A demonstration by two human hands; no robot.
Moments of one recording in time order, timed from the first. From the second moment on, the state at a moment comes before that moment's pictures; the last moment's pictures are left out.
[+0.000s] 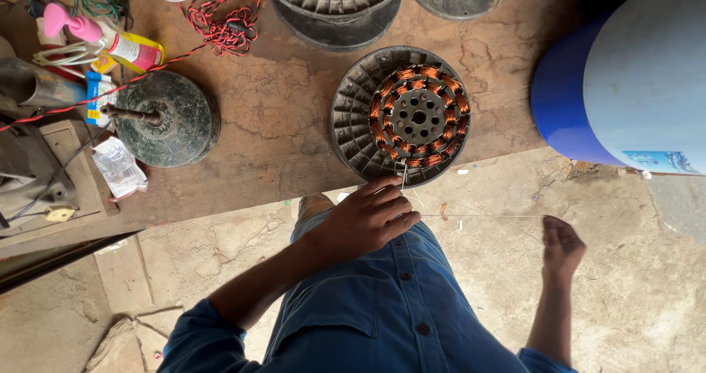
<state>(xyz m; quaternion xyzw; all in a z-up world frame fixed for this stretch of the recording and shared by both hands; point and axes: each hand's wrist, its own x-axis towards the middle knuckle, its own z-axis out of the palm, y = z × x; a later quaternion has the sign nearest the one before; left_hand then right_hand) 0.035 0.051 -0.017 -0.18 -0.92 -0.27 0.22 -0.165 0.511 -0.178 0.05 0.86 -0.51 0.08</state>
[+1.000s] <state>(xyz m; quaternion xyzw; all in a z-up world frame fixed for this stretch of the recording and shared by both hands) 0.161 -0.039 -0.115 0.23 -0.86 -0.44 0.10 -0.227 0.443 -0.119 -0.27 0.78 -0.53 0.21</state>
